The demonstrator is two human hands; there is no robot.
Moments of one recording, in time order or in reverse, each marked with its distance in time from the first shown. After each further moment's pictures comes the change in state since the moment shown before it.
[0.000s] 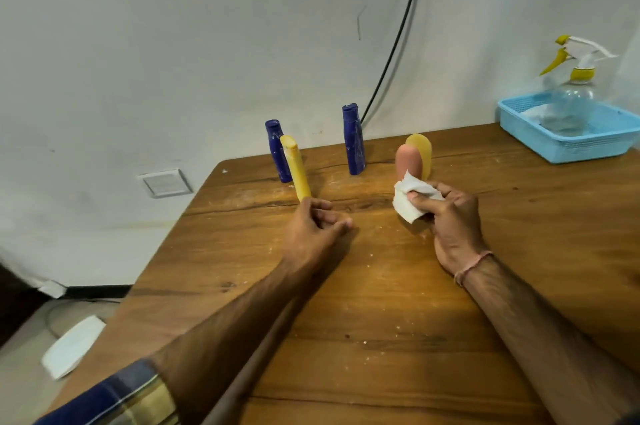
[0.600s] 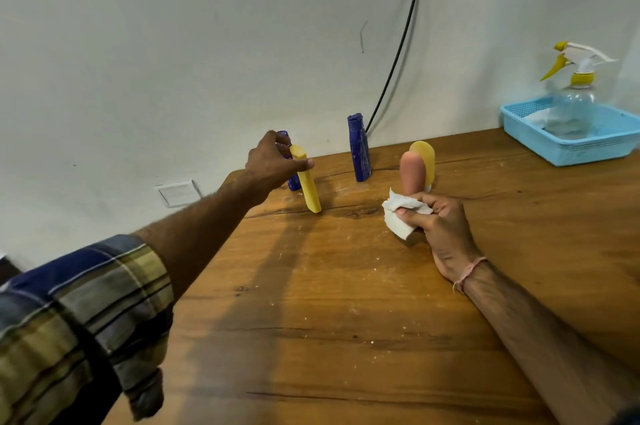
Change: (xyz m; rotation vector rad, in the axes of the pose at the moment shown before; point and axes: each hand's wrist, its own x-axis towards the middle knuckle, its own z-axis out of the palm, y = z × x) left_hand 0.103 0.063 -0.082 0.289 0.100 0.067; right_hand -0.008 0.008 0.003 -0.148 -0.192 -0.073
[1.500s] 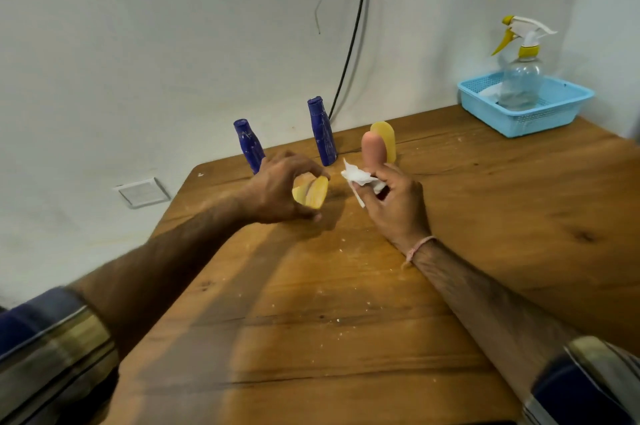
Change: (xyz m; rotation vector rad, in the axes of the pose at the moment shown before) left_hand -0.062 0.016 0.034 0.512 -0.473 0.566; right_hand -0.013 -0.010 0.012 -0.509 0.187 -0.474
